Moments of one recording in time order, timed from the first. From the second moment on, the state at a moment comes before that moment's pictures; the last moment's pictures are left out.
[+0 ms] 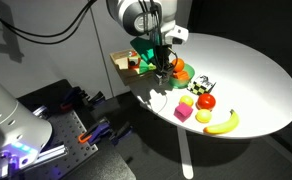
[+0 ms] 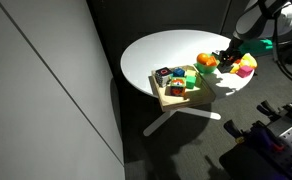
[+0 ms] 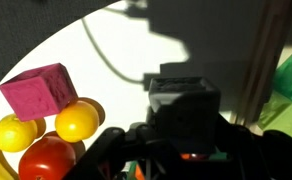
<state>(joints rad) -0.12 0.32 -0.03 -2.40 0.12 2.84 0.03</state>
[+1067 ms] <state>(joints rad) -0.12 0.24 -0.01 -2.45 0.15 2.84 0.03</state>
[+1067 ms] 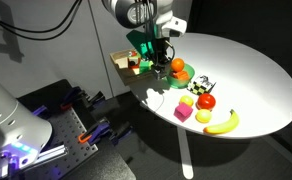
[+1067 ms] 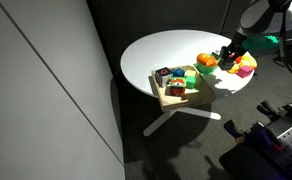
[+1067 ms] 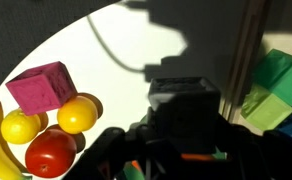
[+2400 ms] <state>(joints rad) 0.03 0.25 -0.01 -2.31 0.08 2.66 0.14</state>
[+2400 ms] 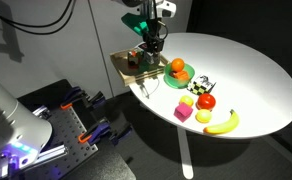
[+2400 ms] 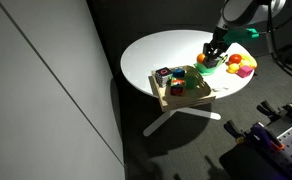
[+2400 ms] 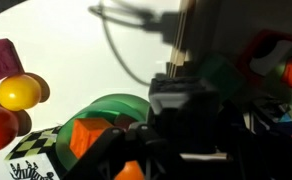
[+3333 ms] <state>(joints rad) 0.15 0.37 0.00 -2.20 0.01 2.65 0.20</state>
